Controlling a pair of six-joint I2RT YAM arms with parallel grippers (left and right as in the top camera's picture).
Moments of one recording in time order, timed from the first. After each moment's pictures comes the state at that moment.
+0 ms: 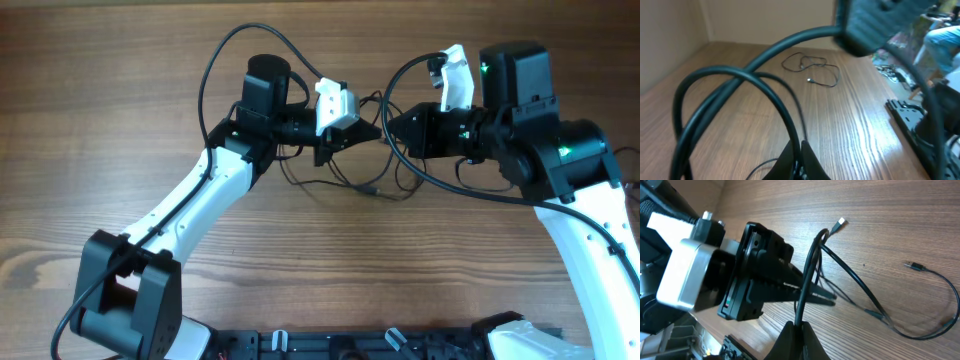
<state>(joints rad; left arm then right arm) -0.41 1.65 1.11 0.05 1.09 0.40 0.30 1.33 1.48 -0.99 -0.49 0.34</state>
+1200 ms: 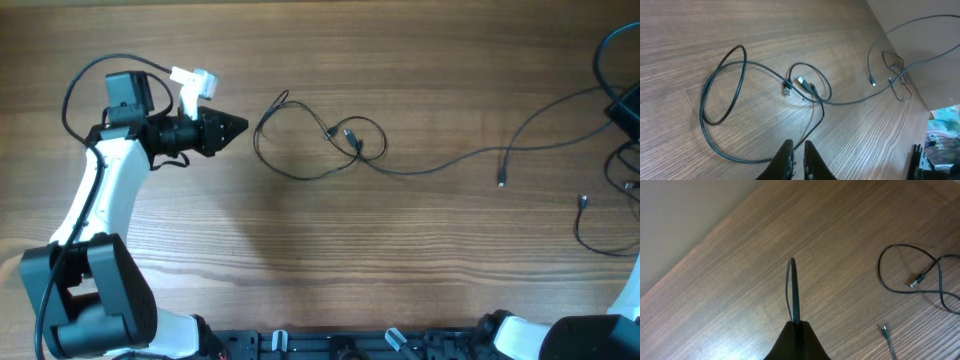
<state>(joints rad) 0.16 1.65 1.12 -0.56 0.97 0.28 -0.53 1.45 1.48 -0.87 -0.13 0.27</state>
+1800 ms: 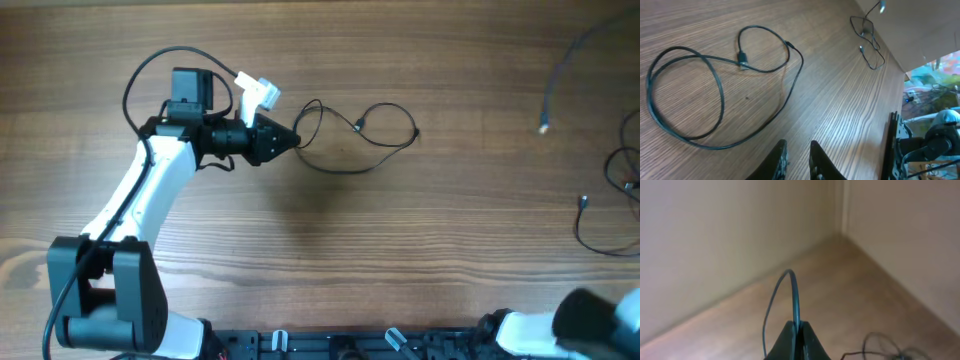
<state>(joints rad) -0.09 1.65 1.12 -0.54 0.97 0.27 -0.53 1.57 2.08 -1.02 -0.12 0.13</state>
